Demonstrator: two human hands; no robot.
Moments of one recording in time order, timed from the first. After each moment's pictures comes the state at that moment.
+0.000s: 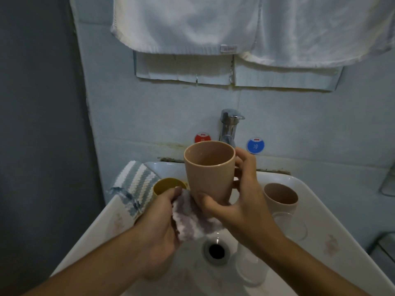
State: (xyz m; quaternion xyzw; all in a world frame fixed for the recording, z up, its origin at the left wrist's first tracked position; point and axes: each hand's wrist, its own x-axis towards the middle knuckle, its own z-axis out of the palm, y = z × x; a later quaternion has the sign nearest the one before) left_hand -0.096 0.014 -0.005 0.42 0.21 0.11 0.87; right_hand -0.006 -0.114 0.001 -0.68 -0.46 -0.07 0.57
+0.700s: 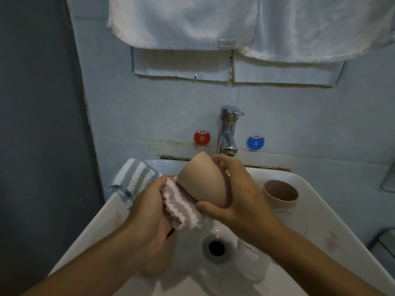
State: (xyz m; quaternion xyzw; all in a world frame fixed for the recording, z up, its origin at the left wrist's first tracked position) left_hand -0.099 0.022 0.000 0.46 0.24 0.19 0.83; right_hand 0.010 -0.118 -0.003 -0.78 -0.48 -0.12 0.38
